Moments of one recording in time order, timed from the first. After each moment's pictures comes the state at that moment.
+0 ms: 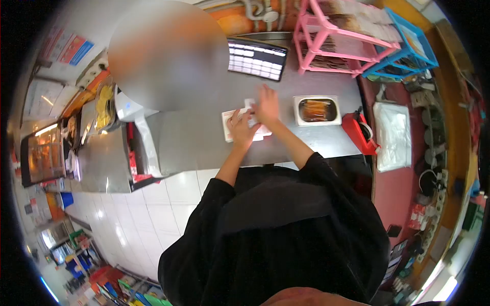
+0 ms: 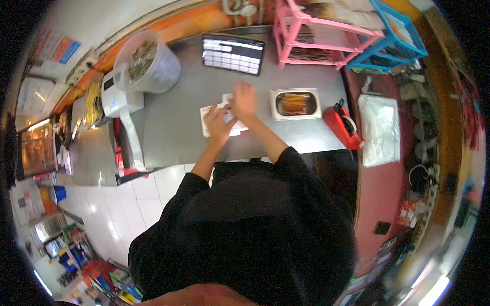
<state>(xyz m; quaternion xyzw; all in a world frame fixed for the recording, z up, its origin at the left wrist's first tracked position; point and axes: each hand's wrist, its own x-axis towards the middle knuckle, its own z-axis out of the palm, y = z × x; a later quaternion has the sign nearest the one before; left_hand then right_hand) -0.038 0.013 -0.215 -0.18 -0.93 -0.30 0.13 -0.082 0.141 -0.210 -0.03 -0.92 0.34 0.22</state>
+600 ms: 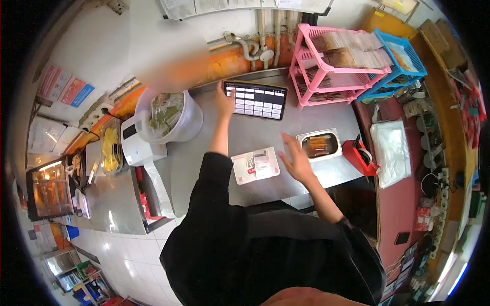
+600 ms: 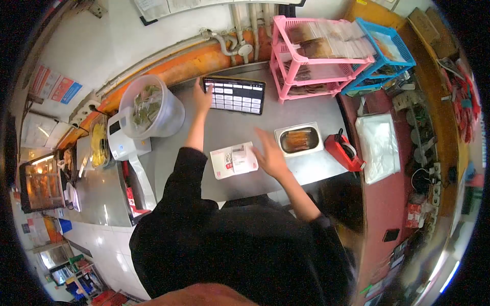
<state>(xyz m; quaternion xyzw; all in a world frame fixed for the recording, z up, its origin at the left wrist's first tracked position) -0.303 0.035 -0.178 -0.14 -0.84 -0.47 0.24 -0.015 0.185 -0.095 -0.03 -0.90 0.42 0.10</state>
